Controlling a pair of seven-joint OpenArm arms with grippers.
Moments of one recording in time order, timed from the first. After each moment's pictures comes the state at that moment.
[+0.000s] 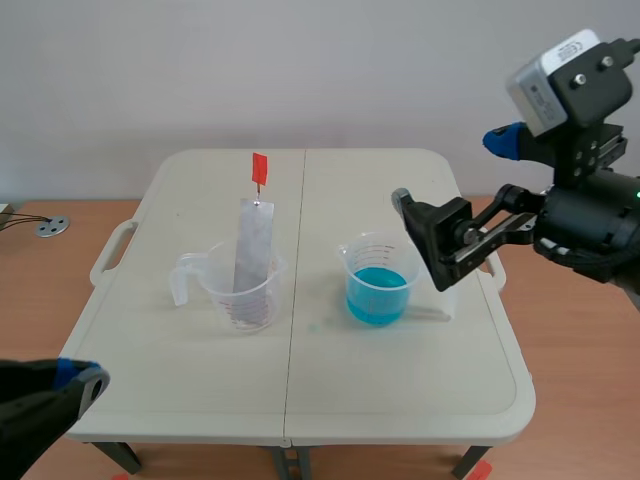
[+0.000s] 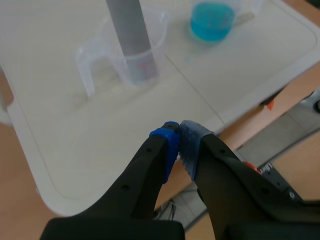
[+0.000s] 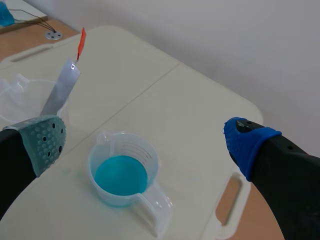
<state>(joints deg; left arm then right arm) 56.5 -26.6 -11.7 119.0 -12.1 -26.8 0.0 -14.1 23.5 -3.4 106.5 9.1 24.2 -4.0</state>
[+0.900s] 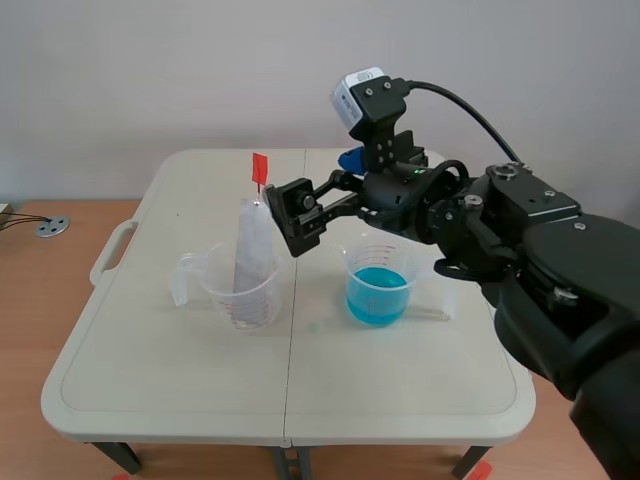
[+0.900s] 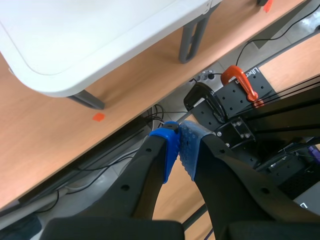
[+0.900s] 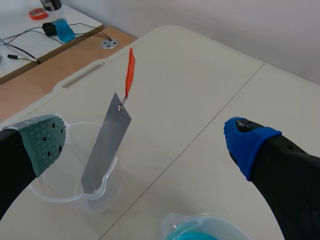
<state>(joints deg) 76.6 -26.6 -18.6 119.0 -6.3 -26.8 -4.5 12.9 7.2 -18.7 73.7 9.9 28.1 -5.6</state>
